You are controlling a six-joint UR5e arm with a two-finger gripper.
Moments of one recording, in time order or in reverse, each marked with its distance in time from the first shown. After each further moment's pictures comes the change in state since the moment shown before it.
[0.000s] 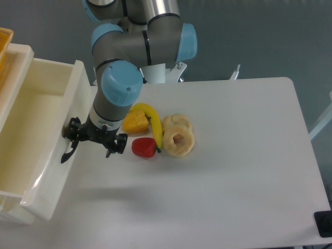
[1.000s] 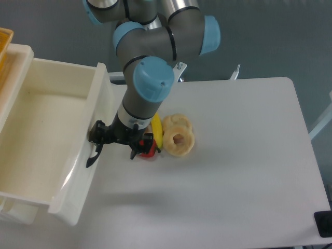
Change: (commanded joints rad) arm 0.106 0.000 0.023 0.000 -0.002 0.012
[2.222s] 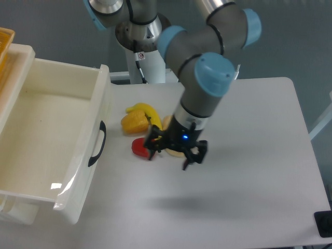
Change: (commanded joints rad) arm 0.193 -0.080 0.031 0.140 0.121 0.542
